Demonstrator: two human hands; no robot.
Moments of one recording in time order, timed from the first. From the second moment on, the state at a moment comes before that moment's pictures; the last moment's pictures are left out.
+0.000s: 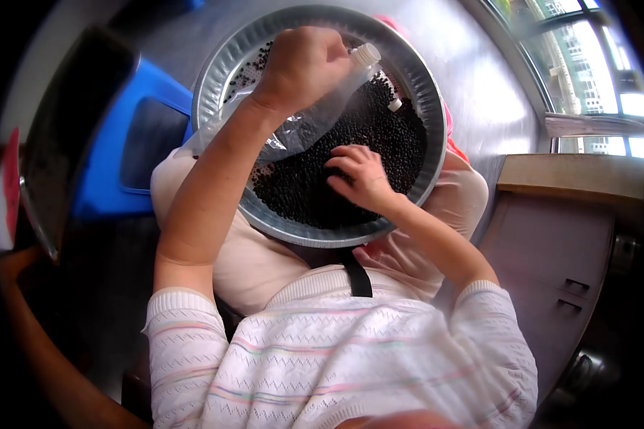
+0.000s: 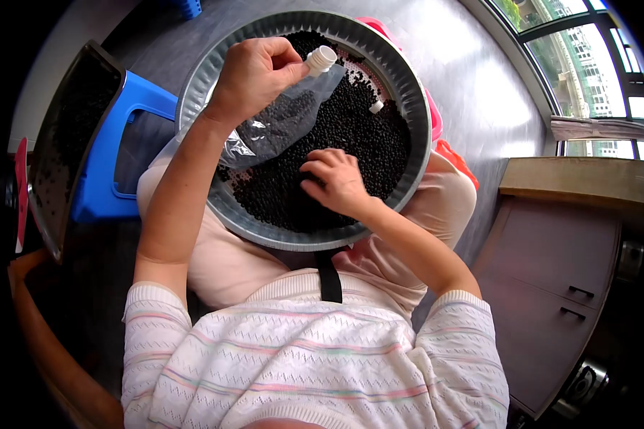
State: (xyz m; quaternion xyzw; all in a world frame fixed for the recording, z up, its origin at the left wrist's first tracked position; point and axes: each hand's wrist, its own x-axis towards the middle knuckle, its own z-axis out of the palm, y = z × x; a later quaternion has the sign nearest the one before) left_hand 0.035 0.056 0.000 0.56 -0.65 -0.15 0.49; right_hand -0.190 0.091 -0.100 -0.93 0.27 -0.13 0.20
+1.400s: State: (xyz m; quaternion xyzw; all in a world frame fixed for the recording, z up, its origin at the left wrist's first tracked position) left_hand 0.035 0.059 0.008 0.58 -0.64 -0.21 0.46; right_hand -0.102 -0.039 0.010 -0.31 0.22 -0.56 0.73
